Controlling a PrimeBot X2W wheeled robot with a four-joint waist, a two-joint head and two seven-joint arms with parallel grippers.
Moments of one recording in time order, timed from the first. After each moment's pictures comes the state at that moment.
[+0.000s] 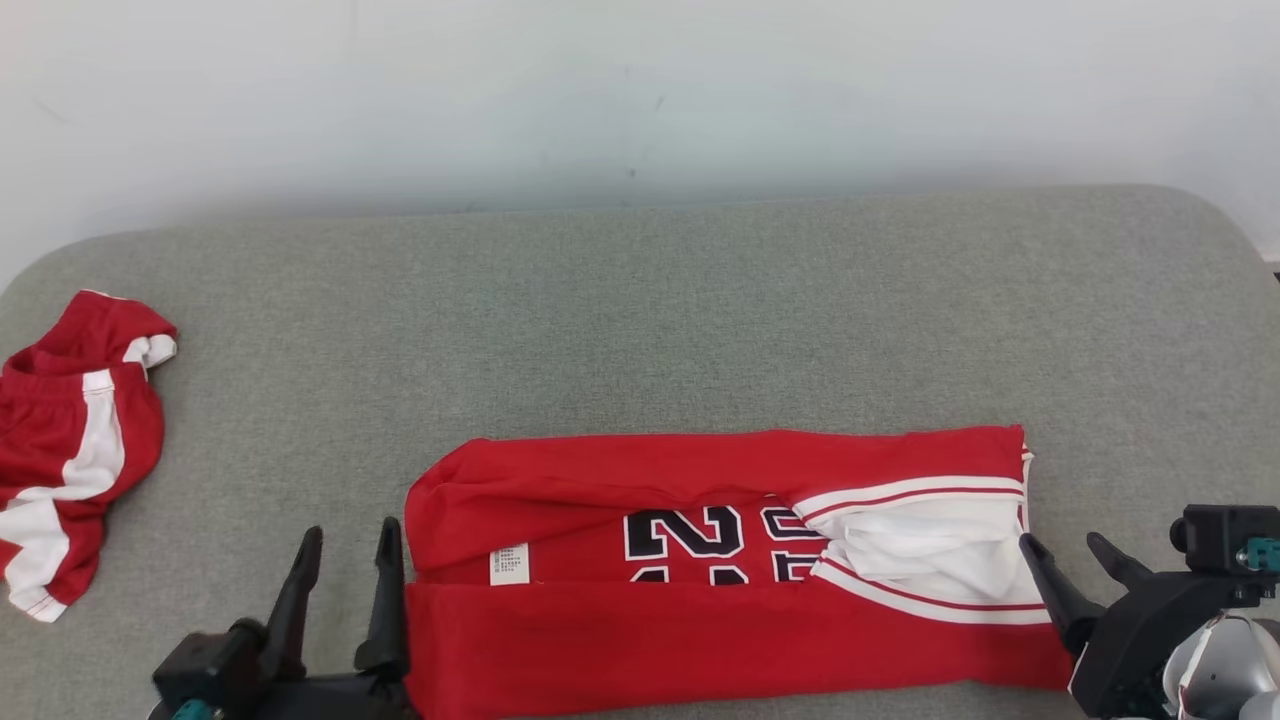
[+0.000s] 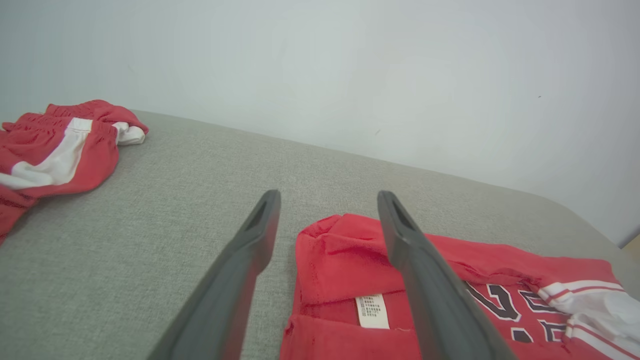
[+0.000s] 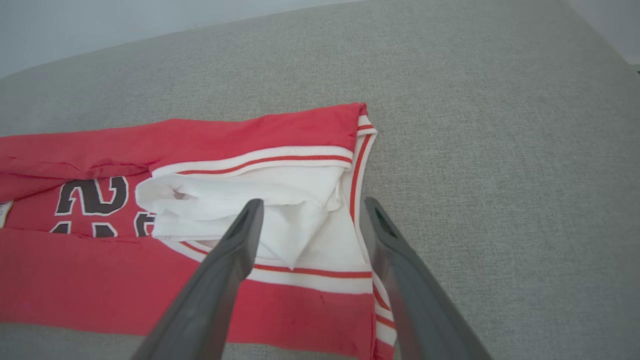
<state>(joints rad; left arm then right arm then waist) -0.09 0.13 -0.15 0.17 -0.41 0.03 -0.26 -0.06 -0.31 0.01 0.09 0.45 0.13 0.42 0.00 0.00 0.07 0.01</state>
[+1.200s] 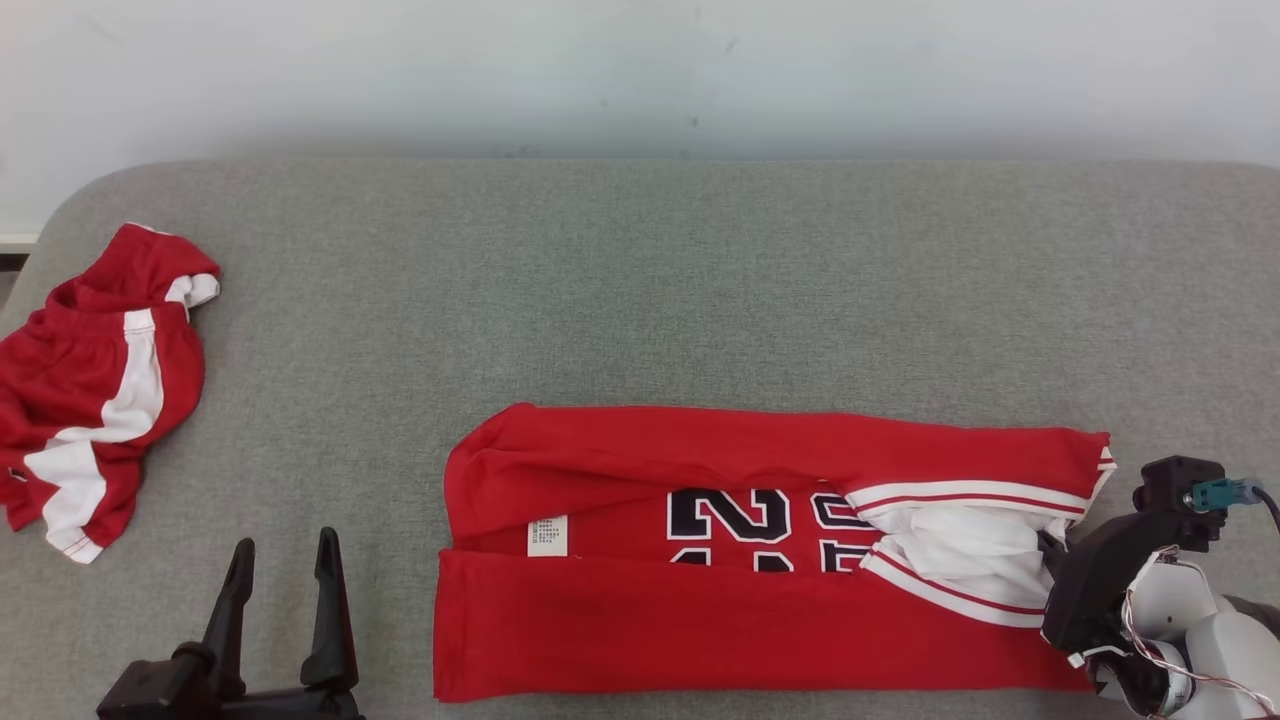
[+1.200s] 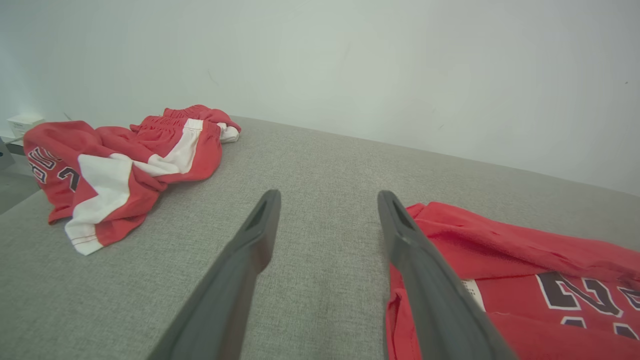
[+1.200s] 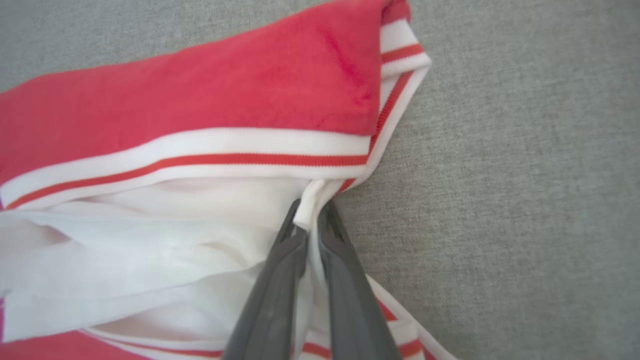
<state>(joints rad) -0.02 0.05 0.06 0.12 -0.22 -0.06 -0.26 -0.34 -0.21 -0.09 0.57 0.36 0.13 0.48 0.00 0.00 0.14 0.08</state>
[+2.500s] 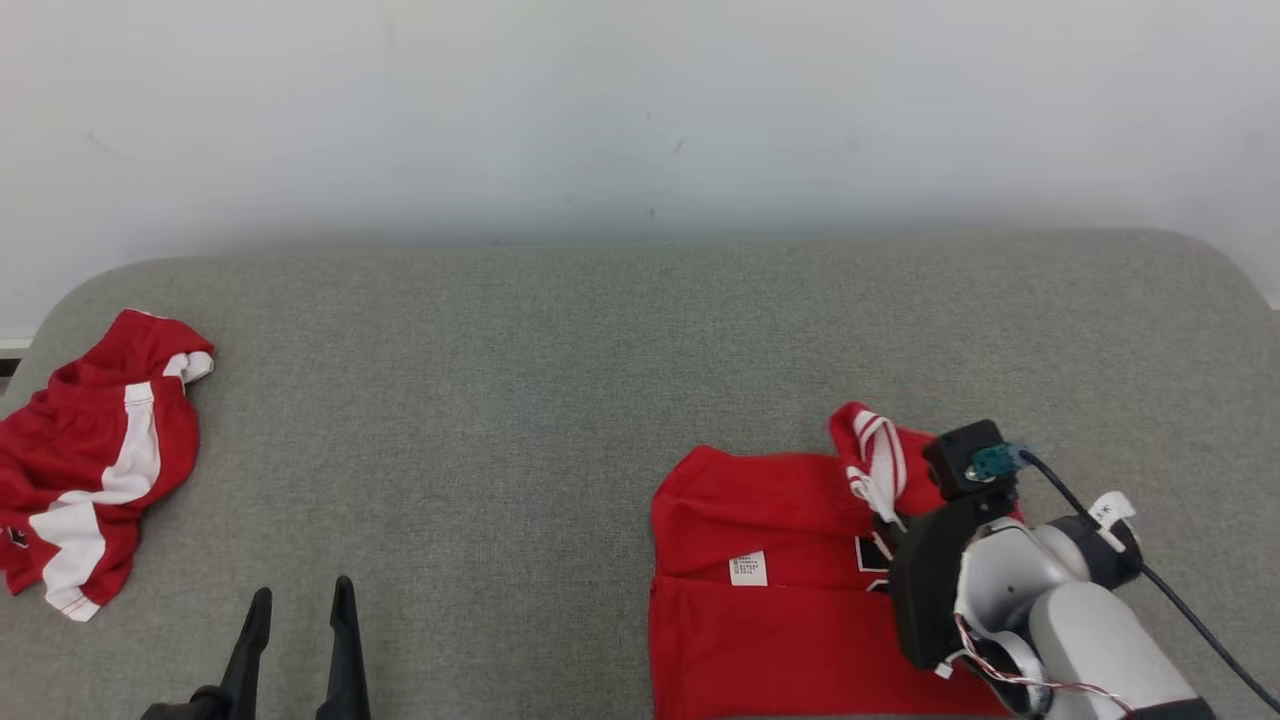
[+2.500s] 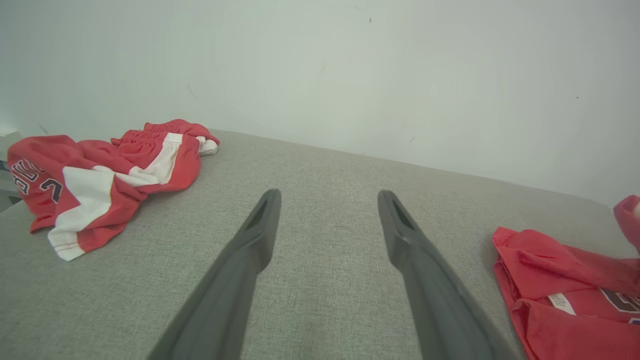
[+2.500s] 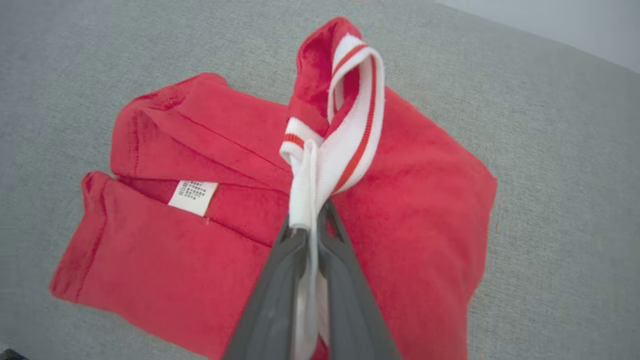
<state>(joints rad) 0.05 0.05 0.04 0.12 -0.23 -0.05 -0.26 -0.34 -0.24 0.28 0.29 0.25 0.13 0.61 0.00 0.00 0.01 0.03</state>
